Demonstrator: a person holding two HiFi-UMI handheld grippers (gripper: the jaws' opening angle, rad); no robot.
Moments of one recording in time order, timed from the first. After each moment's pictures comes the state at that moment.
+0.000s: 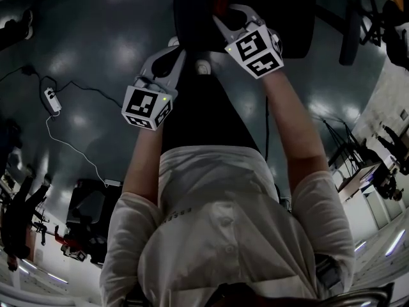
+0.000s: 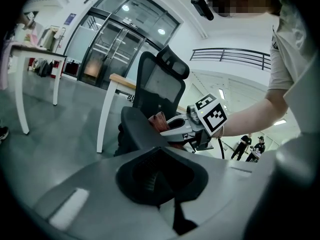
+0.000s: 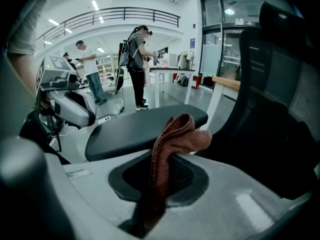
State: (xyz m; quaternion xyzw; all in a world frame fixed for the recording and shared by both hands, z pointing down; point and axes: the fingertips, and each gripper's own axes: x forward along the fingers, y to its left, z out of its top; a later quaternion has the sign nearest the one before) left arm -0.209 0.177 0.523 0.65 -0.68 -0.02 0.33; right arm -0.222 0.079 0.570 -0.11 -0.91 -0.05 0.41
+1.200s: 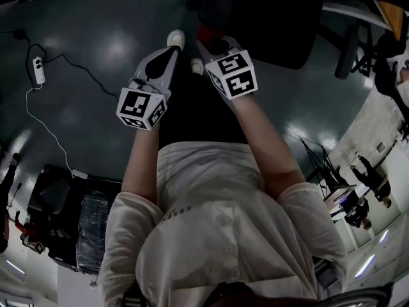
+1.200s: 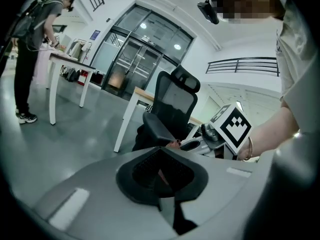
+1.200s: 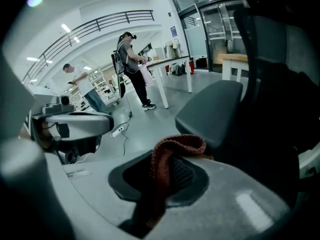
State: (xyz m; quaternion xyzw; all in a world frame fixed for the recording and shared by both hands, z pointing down) left arm -0.193 0.261 0.514 0.56 -0.76 -0.08 0.31; right arm -0.175 0.208 0.581 -0.09 -0.88 0.09 0.45
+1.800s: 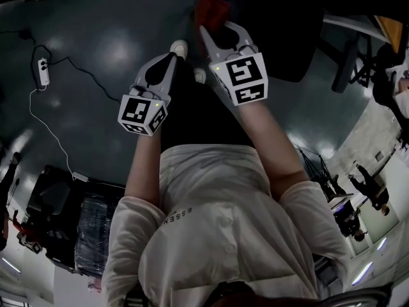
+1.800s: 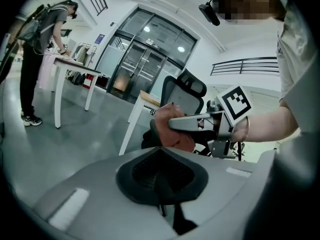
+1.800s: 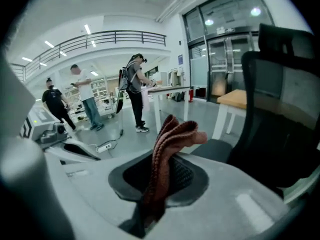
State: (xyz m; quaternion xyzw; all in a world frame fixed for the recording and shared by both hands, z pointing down) left arm -0.228 0.266 0.502 0.54 -0.78 -0.08 0.30; right arm -0.259 0.176 0.490 -0.08 -0.94 0.03 0.32
